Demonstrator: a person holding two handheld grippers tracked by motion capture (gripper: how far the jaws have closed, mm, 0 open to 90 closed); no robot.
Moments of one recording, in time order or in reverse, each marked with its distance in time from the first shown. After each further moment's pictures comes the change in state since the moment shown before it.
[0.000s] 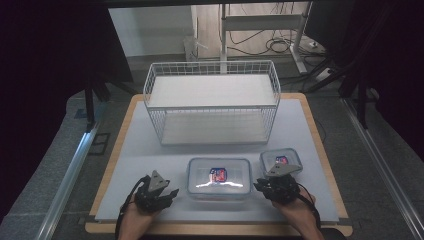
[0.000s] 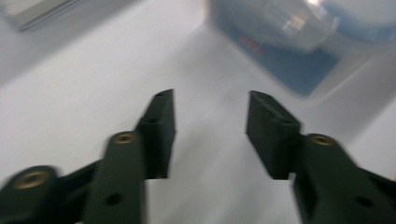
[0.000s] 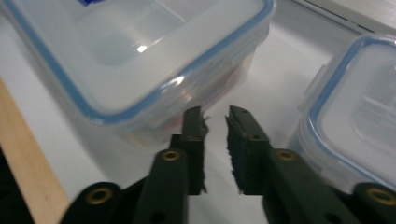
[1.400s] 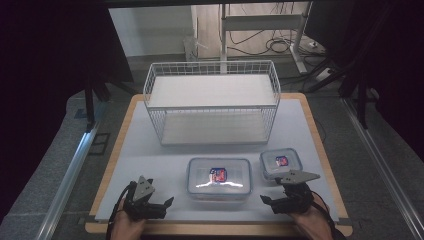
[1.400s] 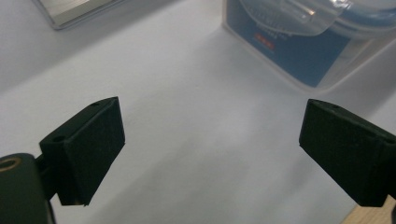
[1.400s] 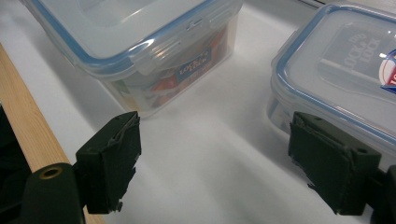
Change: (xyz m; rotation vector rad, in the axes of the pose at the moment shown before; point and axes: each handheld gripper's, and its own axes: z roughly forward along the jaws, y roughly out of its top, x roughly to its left) left arm 0.009 -0.023 -0.011 -0.123 -0.008 -0.048; right arm -0.012 -0.030 -0.020 -0.058 0.018 0.022
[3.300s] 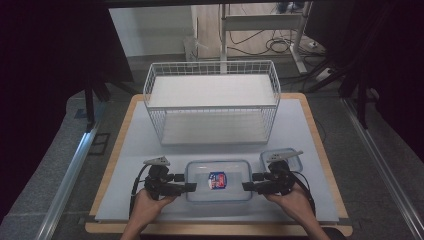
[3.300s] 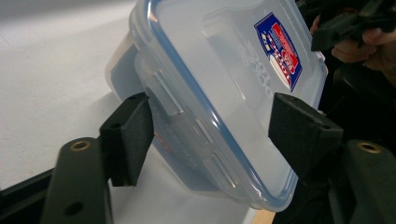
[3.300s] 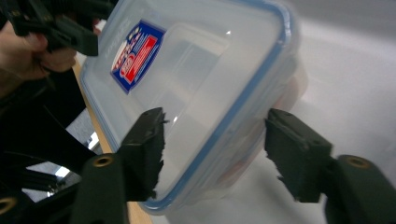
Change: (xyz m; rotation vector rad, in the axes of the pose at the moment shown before) left arm 0.010 0.058 0.042 0.036 -0.525 -0.265; right arm -0.006 0.048 0.034 0.023 0.314 0.245
